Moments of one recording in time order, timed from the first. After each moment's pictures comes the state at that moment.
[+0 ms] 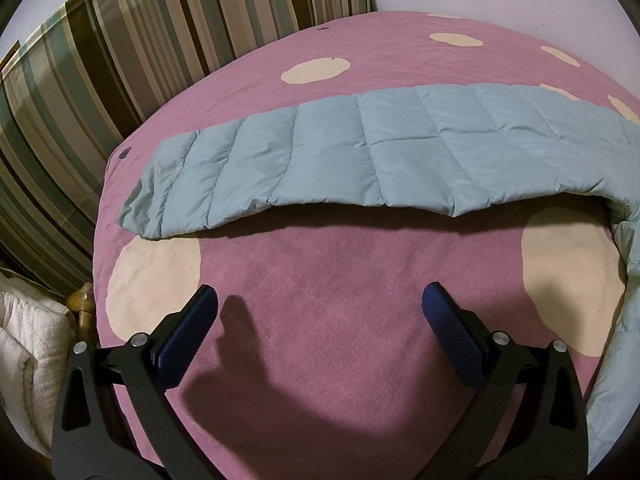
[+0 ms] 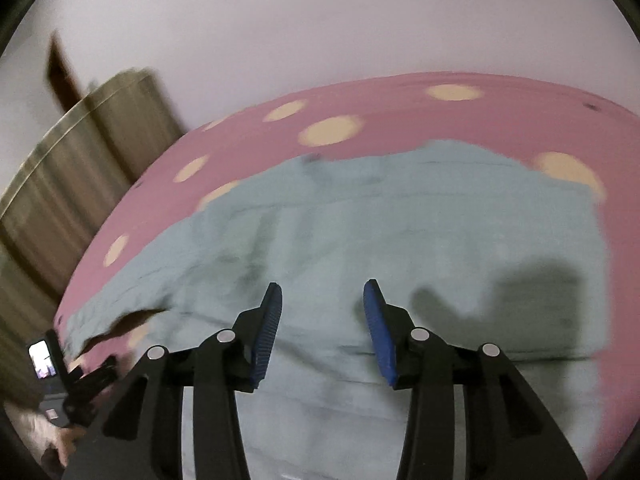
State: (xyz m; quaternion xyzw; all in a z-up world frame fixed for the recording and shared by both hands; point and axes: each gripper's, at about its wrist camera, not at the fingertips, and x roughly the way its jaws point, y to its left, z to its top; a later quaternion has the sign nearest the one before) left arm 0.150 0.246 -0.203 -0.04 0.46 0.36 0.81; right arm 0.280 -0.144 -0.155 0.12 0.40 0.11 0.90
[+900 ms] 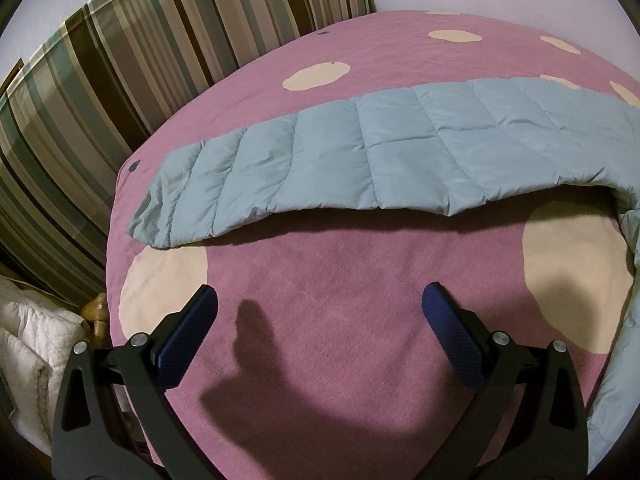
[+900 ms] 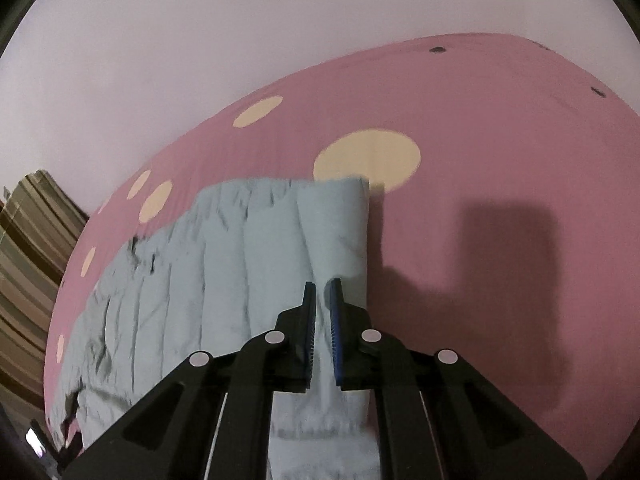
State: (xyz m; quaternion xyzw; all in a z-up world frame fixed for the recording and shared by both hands) left arm 0.153 0.244 -0.200 -0.02 0.46 0.37 0.81; right arm 0.333 -0.307 -0.197 0.21 0.41 -0.05 0.89
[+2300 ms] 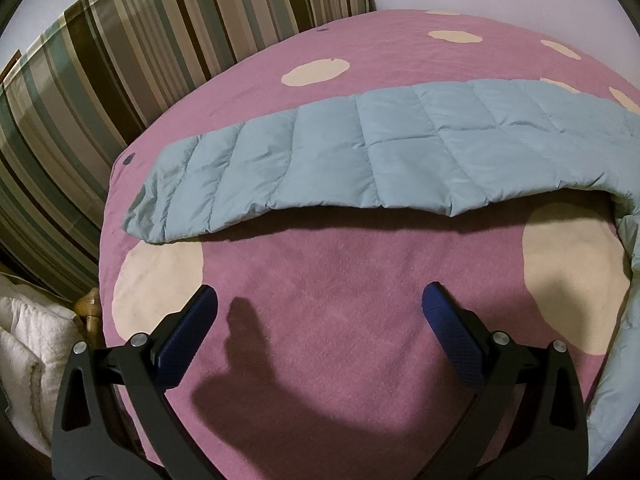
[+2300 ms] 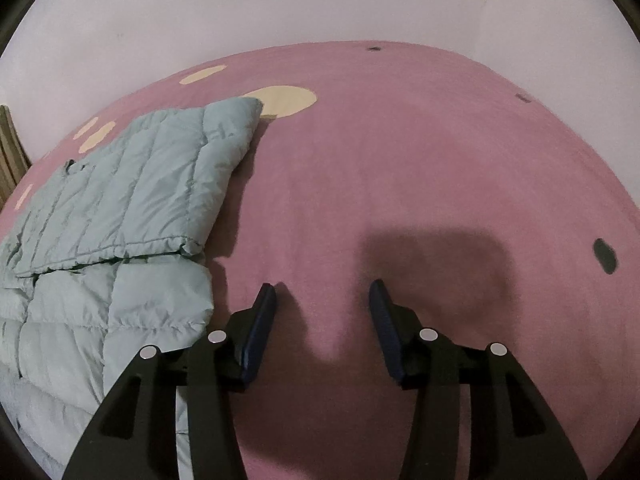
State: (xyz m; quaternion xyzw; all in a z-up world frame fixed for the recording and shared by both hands) left arm 0.149 0.251 -0.198 -0.04 0.46 0.36 0.81; right arm 0.228 -0.317 -0.243 0.09 0.42 -0.16 0.89
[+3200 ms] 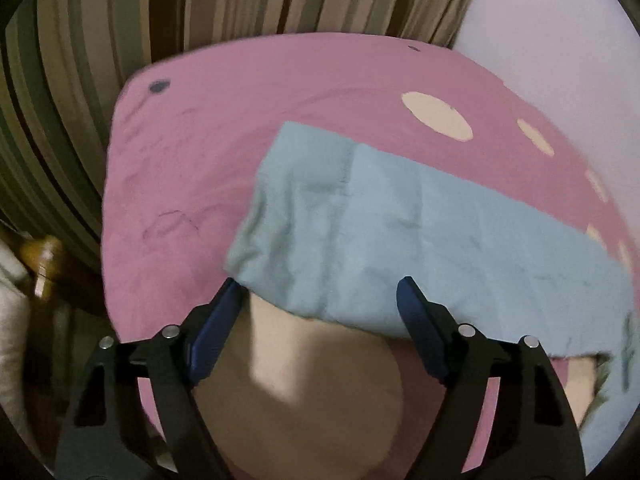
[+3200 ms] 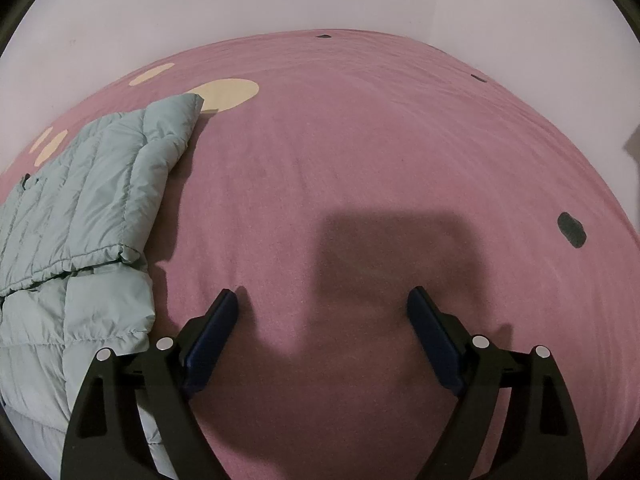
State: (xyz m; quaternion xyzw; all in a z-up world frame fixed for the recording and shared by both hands) left arm 0.088 0.433 -0.180 -0.26 0.40 0.34 0.81; right arm 0.219 -0.334 -0.249 0.10 0.44 -0.23 0.86
